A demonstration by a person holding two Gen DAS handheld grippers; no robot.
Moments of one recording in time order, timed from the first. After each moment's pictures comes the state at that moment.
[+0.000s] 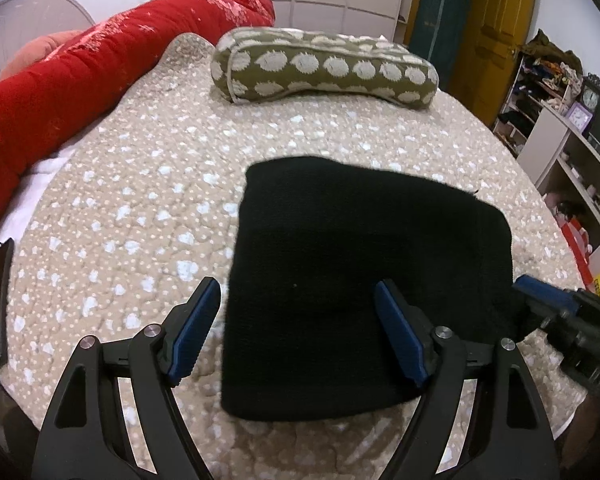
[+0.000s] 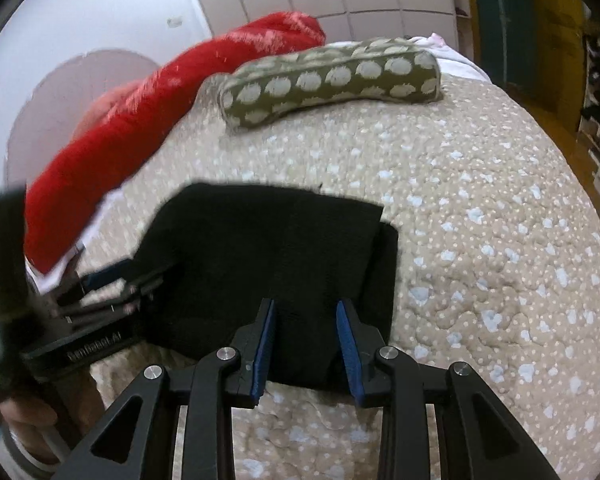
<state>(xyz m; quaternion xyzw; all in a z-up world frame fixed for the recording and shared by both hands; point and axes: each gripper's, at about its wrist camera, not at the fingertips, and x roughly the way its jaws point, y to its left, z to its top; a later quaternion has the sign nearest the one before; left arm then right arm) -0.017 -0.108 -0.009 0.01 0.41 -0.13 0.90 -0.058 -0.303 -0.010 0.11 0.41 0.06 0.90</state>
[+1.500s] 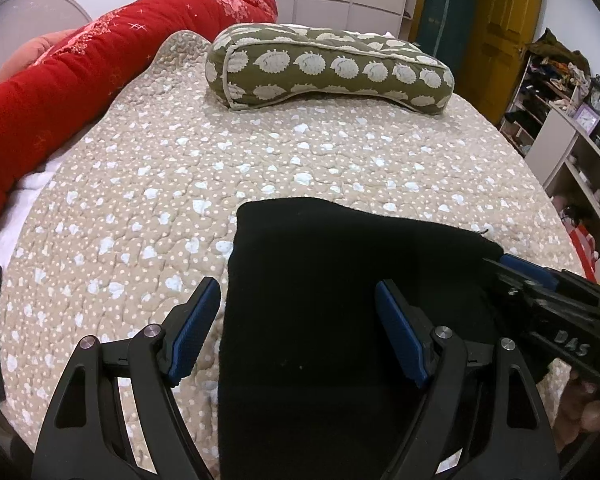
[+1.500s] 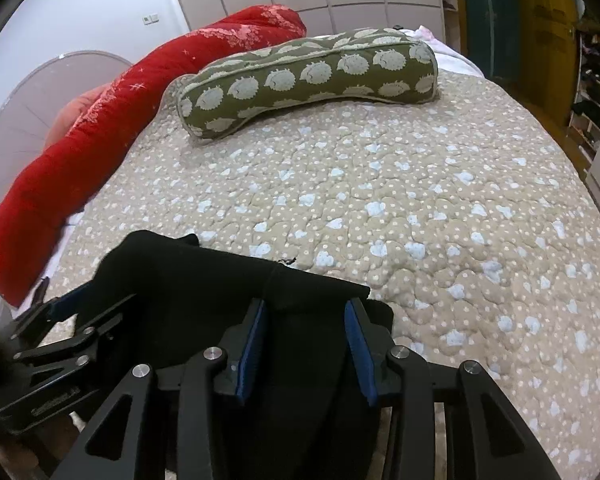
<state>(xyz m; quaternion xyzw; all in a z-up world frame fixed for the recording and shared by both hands) 0.027 -0.120 -0.016 0.01 0.42 -0.13 0.90 0.013 -0.314 -0.025 0.10 0.43 0.03 0.90</state>
